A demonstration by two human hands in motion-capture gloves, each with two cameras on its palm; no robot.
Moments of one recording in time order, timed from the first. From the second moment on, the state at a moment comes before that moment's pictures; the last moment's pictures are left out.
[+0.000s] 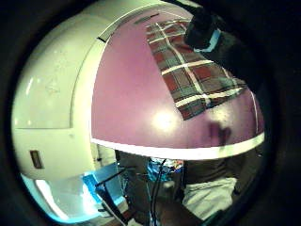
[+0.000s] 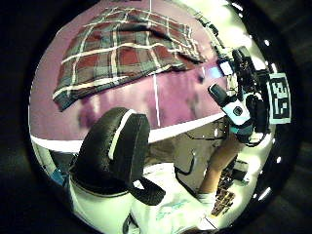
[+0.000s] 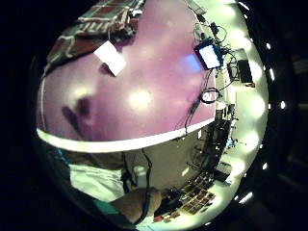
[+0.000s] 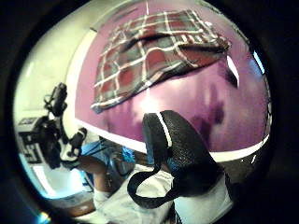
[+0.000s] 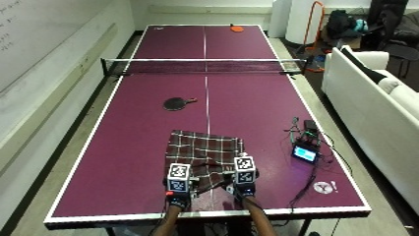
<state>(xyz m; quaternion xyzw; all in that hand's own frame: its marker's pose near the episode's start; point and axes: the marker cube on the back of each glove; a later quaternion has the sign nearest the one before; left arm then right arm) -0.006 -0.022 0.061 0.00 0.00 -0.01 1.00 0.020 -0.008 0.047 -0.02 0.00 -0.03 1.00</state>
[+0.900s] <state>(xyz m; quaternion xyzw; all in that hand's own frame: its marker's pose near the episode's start) -0.034 -0.074 0.130 0.16 -0.07 -0.01 0.98 0.018 -0.065 0.083 0.23 0.04 -0.08 0.97</state>
